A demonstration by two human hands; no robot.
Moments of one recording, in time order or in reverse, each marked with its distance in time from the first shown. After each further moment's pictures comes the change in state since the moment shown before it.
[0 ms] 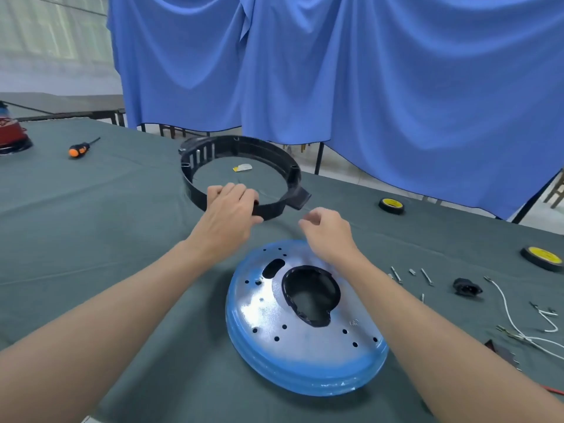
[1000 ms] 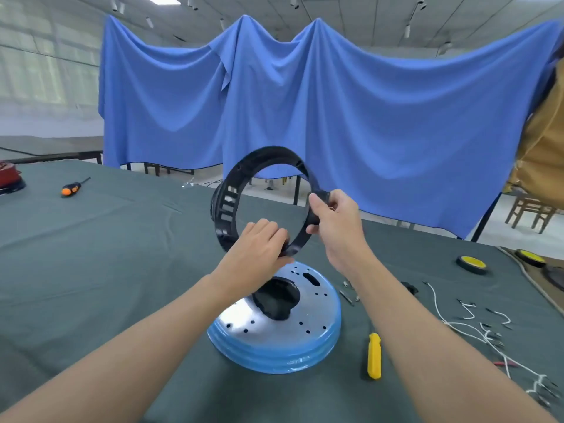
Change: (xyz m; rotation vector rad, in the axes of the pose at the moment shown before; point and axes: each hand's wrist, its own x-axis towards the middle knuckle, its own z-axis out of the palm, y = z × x) left_hand -0.013 0.101 -0.043 -0.090 0.117 0.349; right_hand -0.062 -0.042 -0.092 0.653 0.260 -0.110
